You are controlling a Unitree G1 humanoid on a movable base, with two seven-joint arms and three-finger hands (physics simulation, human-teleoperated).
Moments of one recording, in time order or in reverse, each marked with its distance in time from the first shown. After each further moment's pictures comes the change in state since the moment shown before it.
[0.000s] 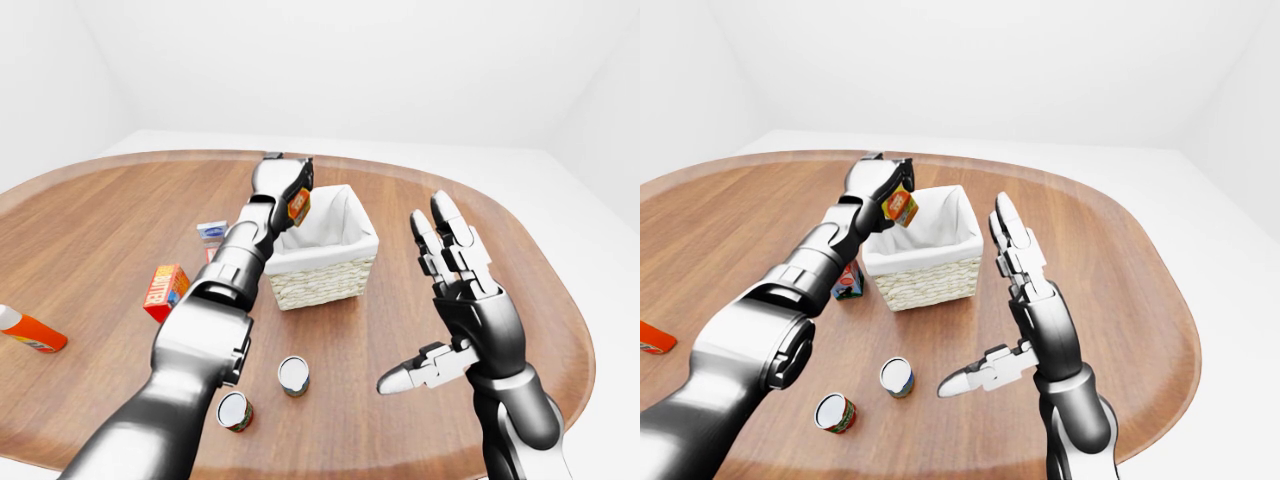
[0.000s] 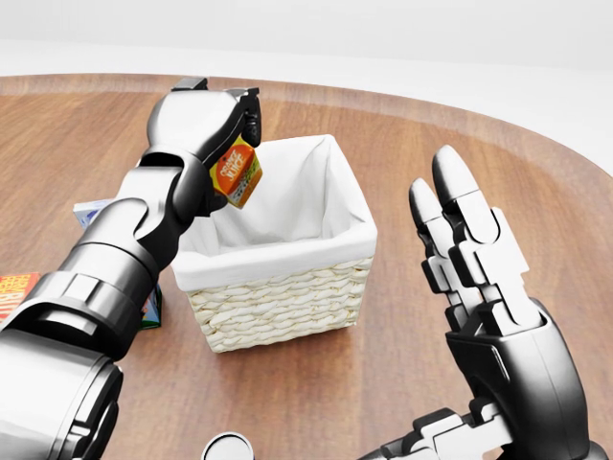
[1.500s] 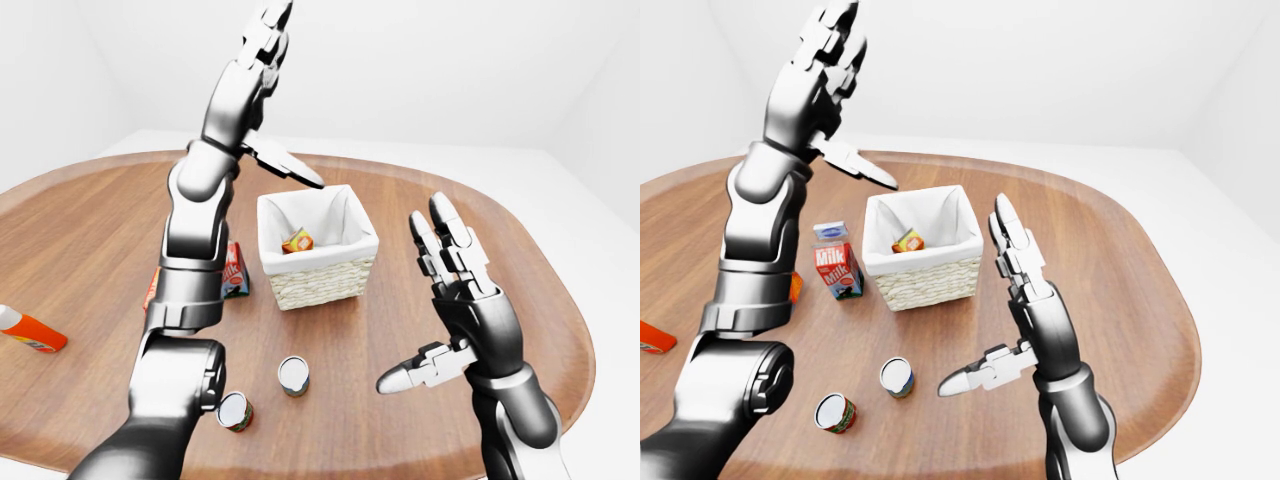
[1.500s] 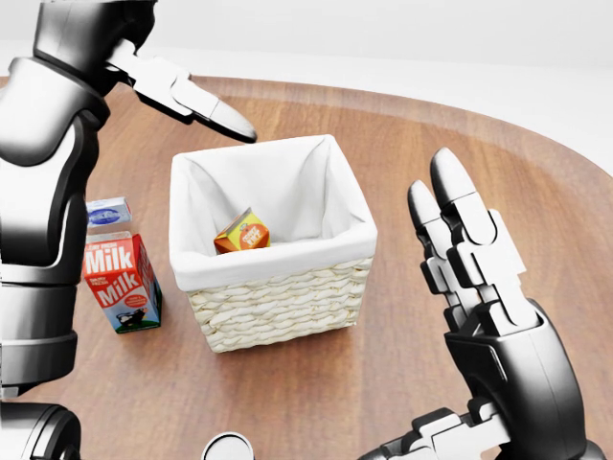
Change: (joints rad) left arm 0.241 0.086 0.182 -0.949 -1.040 0.000 -0.552; right arm 0.000 0.000 0.000 0.016 -0.001 -0.013 0.002
